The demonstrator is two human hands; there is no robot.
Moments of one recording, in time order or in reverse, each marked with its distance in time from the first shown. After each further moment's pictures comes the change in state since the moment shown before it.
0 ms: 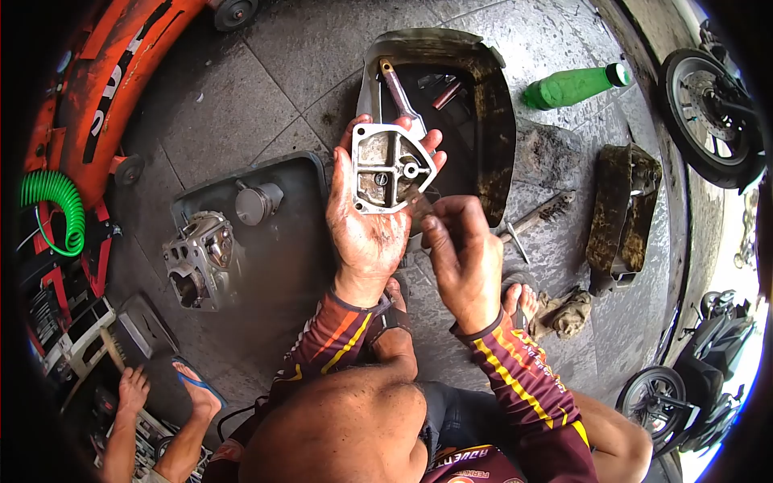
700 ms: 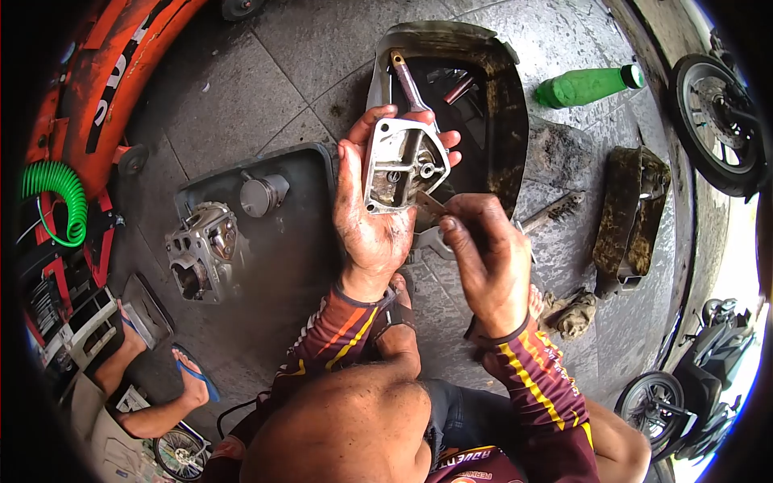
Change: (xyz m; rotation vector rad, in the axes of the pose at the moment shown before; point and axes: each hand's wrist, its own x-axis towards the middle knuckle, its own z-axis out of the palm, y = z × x) left_hand 0.004 0.005 -0.007 0.265 -0.217 0.079; right_hand 0.005 -0.009 -0.017 -0.066 -0.052 -0.175
